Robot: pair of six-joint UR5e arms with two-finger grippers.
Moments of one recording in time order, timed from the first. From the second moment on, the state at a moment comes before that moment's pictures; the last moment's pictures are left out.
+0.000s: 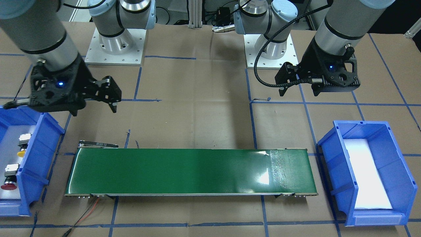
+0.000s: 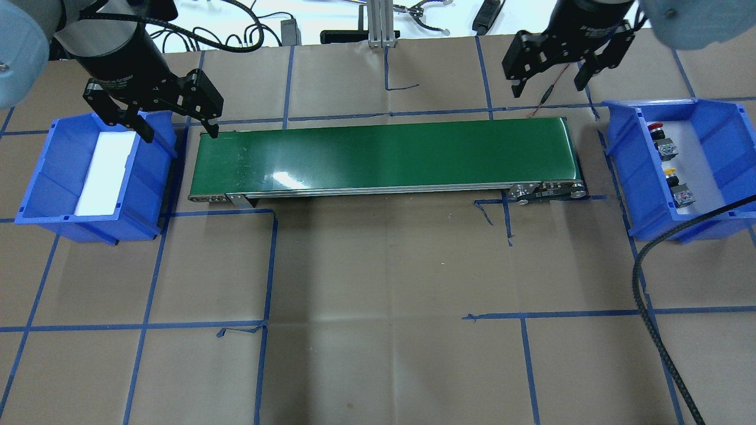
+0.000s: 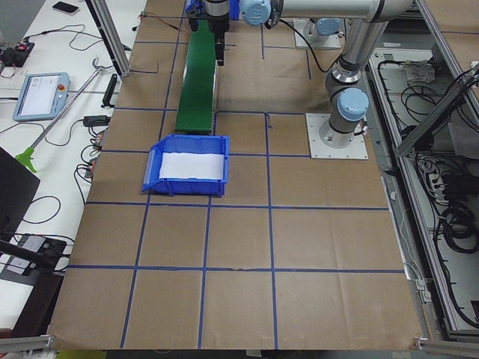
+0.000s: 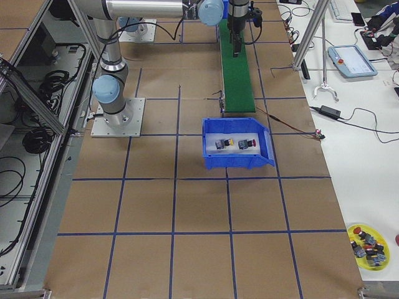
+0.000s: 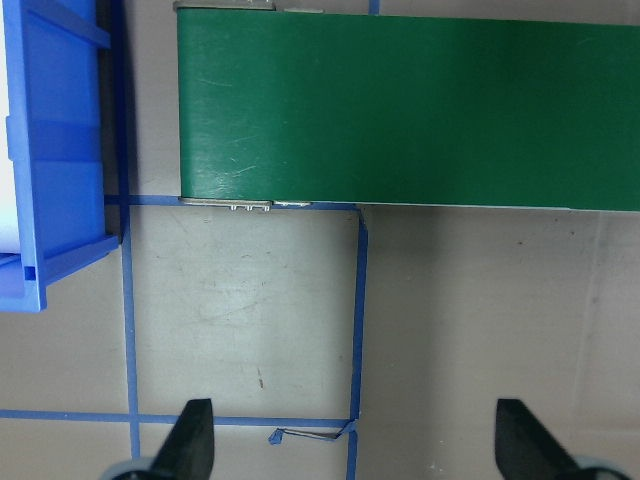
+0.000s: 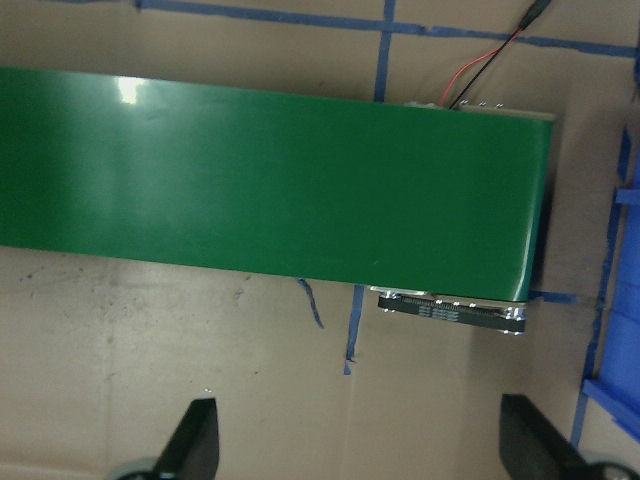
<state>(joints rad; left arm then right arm) -1.51 -1.62 -1.51 -1.61 1.57 0.03 1.60 -1.43 1.45 -1.63 -1.55 -0.08</state>
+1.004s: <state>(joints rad) -1.51 -1.62 -1.52 -1.61 1.57 0.03 1.64 -1.61 1.65 -1.64 -1.55 0.00</state>
